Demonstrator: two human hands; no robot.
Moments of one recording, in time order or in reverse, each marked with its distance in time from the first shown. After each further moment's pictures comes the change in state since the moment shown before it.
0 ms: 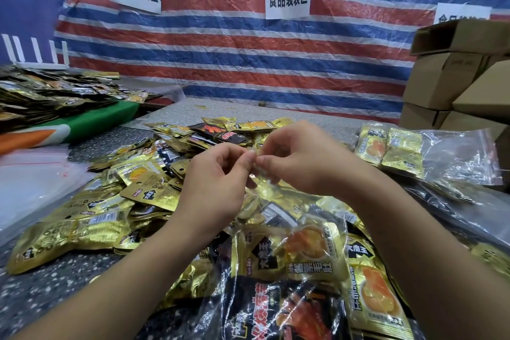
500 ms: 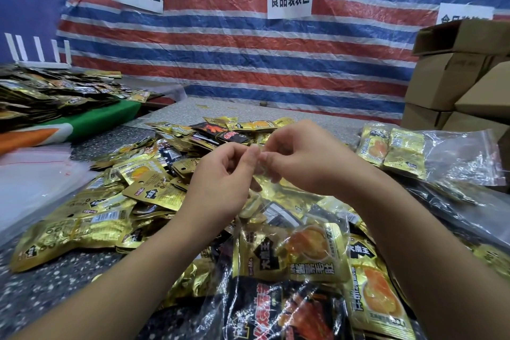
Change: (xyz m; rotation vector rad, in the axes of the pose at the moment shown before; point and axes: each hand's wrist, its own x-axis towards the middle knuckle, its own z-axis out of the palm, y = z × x) left_hand 0.001 -0.002 0.000 -0.071 -0.076 -0.065; right_hand 0.000 -0.002 0.000 0.015 0.000 0.026
